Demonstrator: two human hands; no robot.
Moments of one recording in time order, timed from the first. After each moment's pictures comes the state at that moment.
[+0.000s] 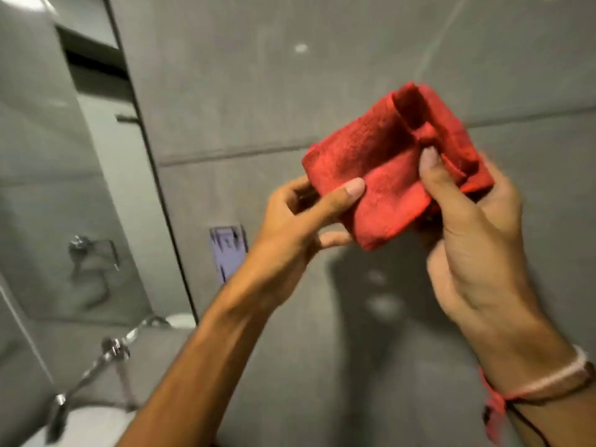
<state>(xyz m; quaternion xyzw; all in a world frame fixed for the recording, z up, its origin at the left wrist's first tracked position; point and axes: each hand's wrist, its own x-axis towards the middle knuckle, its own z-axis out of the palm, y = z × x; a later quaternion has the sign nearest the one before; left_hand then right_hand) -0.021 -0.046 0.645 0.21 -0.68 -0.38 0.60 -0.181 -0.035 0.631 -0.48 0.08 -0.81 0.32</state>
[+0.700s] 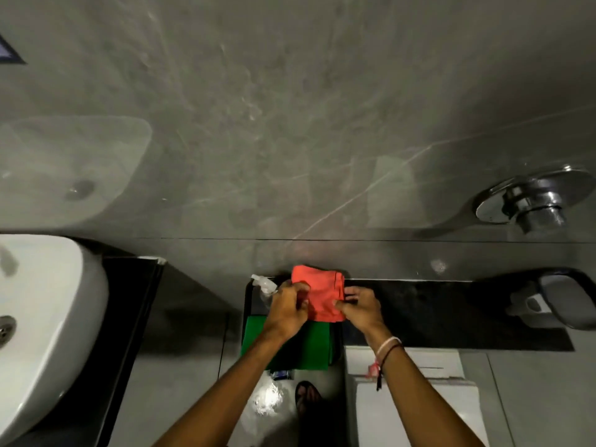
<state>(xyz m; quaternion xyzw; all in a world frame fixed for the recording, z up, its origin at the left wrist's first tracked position) -0.115 -0.005 0.102 0.66 -0.61 -0.41 0.17 -0.284 -0.001 0.068 -0.33 0.75 -0.27 0.50</state>
